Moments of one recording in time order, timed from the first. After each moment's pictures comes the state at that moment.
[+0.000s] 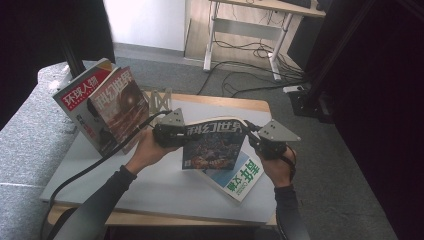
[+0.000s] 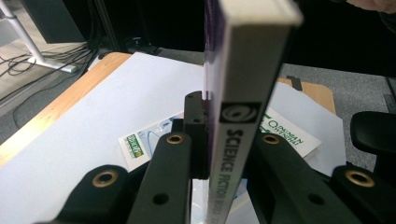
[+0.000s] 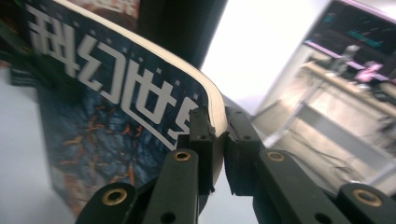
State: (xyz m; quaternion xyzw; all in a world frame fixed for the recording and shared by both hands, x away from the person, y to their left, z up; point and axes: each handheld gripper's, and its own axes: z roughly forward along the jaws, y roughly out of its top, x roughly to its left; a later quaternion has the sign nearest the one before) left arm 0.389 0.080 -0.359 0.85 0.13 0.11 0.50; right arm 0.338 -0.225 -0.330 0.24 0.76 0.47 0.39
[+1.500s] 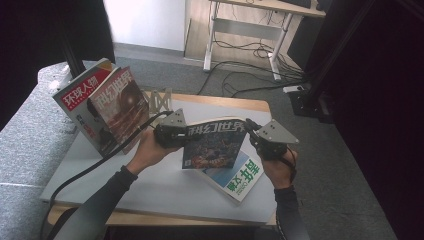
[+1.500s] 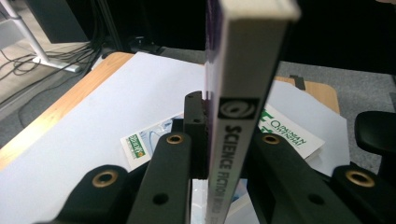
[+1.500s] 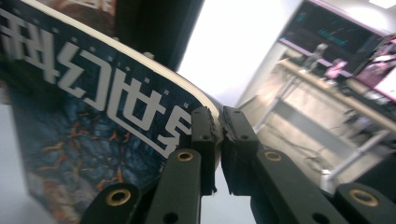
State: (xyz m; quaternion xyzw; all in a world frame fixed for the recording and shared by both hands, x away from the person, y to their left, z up) left arm 0.386 0.077 -0.358 0.85 0.14 0.12 0.49; right arm 0.330 -0.219 -0.325 0.26 0.74 0.45 0.42
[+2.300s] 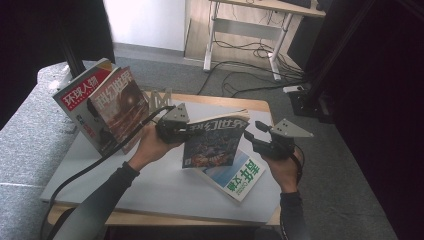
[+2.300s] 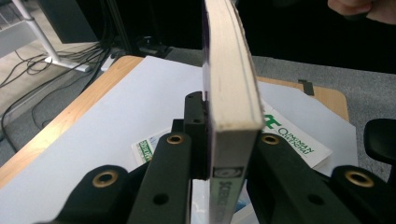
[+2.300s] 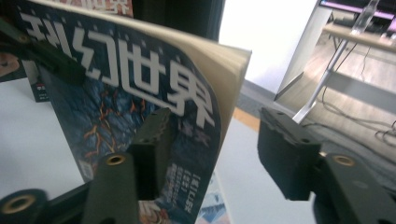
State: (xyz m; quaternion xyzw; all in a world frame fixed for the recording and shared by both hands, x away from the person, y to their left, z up) left arm 0.390 0.071 -0.342 0.85 0.15 0.13 0.49; right arm 0.346 -0.257 -0.341 0.32 0.75 0.51 0.29
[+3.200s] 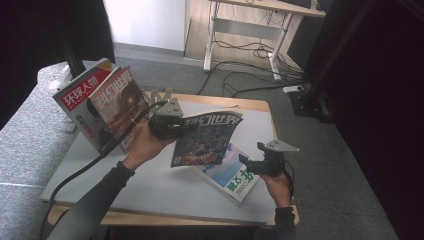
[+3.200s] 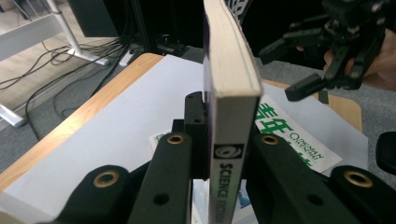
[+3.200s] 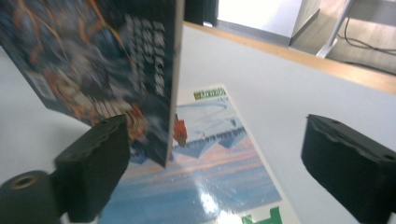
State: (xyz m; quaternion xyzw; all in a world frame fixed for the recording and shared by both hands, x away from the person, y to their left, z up) left arm 0.385 0.087 -0.325 0.84 0.19 0.15 0.48; right arm 0.354 -0.269 -0.435 0.40 0.76 0.47 0.22
